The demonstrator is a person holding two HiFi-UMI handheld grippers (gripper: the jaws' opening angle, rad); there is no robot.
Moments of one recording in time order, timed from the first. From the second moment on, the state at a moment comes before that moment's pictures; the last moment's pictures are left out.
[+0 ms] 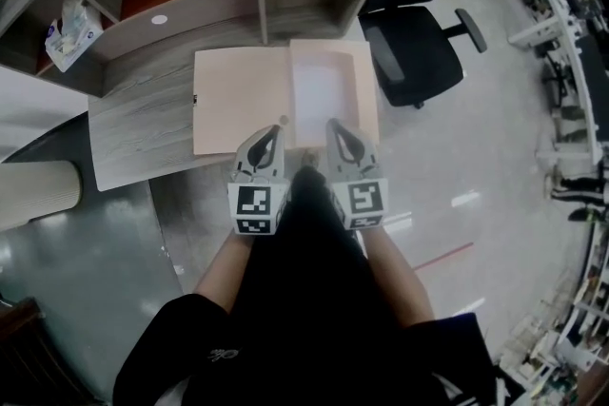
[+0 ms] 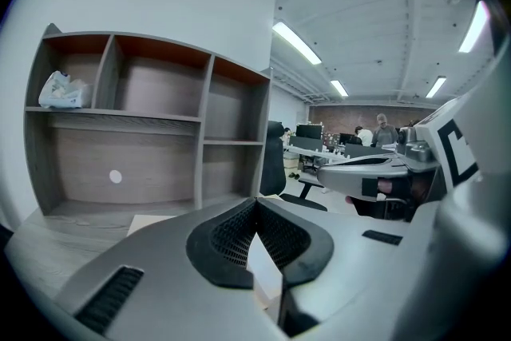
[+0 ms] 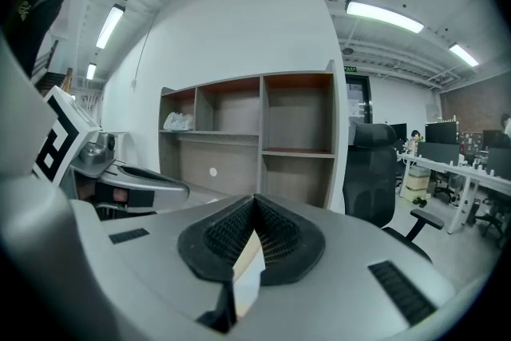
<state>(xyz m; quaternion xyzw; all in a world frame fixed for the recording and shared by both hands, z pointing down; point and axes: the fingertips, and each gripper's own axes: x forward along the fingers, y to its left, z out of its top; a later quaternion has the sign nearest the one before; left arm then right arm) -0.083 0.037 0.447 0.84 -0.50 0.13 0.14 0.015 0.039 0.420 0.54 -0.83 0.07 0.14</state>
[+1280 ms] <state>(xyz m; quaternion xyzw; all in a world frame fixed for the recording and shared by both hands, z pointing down) 0.034 0.098 0.379 0.83 -0.54 0.10 0.09 0.116 0.098 0.354 0.49 -0.86 0.02 0.10</state>
